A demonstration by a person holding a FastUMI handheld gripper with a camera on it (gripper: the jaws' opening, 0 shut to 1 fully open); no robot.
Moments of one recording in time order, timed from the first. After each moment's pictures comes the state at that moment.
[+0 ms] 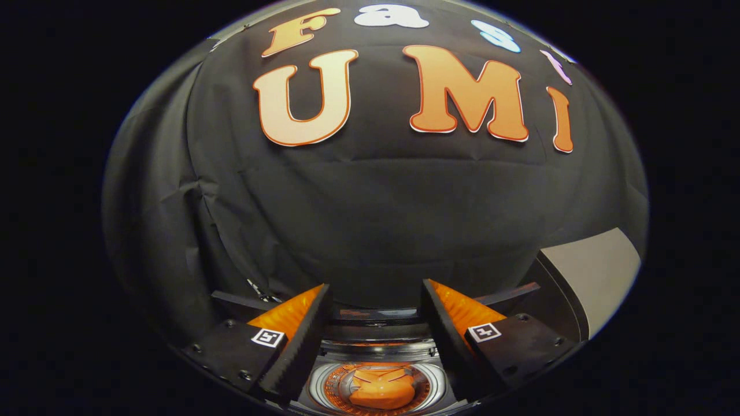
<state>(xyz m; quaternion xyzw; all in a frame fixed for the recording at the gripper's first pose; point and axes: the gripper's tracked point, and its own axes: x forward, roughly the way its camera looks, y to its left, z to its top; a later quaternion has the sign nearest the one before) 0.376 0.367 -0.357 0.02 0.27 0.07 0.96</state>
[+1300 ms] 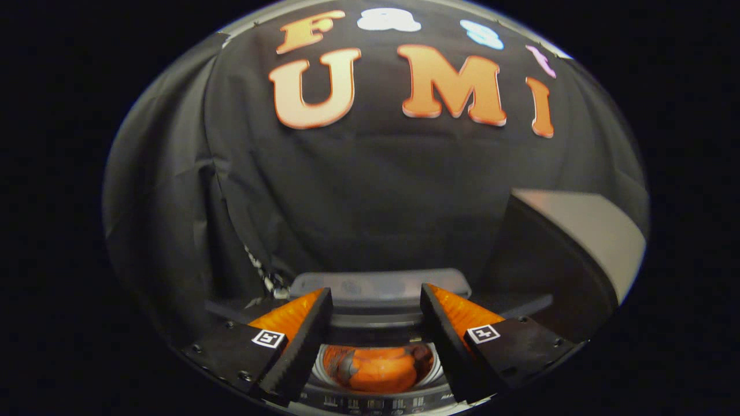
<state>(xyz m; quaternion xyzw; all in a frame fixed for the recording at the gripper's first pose) 0.253 0.368 -0.438 0.03 0.31 0.07 0.95</state>
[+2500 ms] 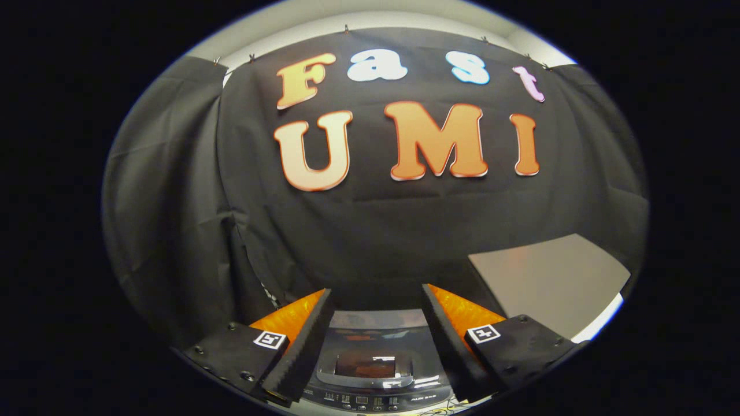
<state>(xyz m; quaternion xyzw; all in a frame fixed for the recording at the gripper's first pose) 0.222 0.299 -0.225 0.05 0.16 0.08 0.98</state>
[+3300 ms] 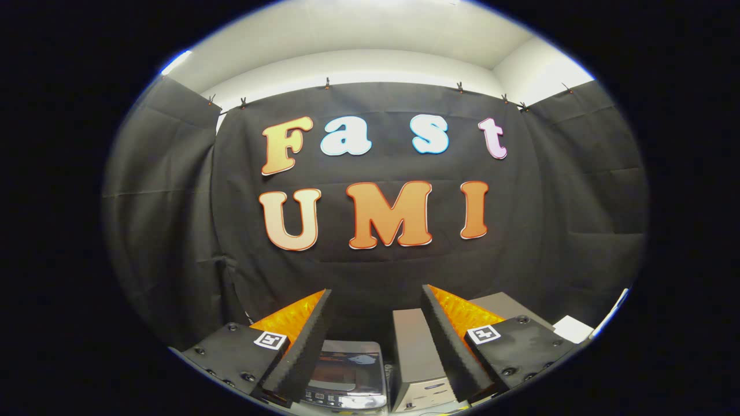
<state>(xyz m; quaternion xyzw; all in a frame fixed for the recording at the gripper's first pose) 0.123 0.146 -0.056 0.02 0.06 0.02 1.00</state>
